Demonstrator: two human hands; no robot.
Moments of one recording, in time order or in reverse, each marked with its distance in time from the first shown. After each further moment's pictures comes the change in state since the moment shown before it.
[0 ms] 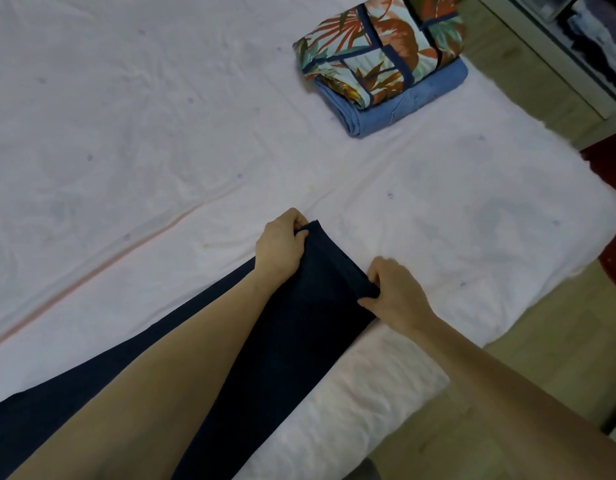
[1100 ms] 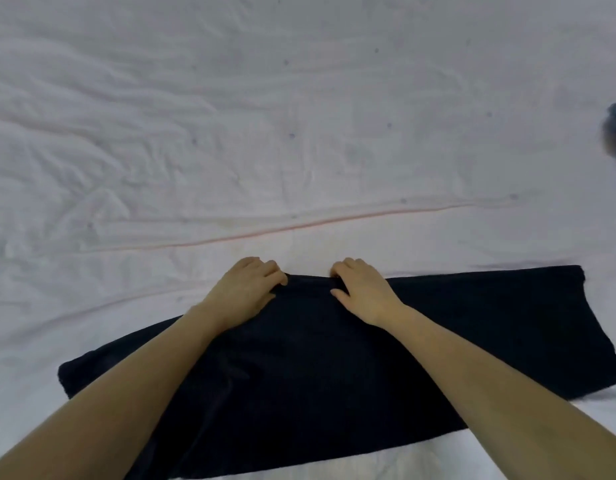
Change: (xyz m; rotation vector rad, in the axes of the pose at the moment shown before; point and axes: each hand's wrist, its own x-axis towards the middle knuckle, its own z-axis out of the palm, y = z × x) left_hand -0.228 -0.332 -0.248 0.622 -0.027 0.198; right_hand -0.021 -0.322 0.202 -0.393 -0.329 -0.804
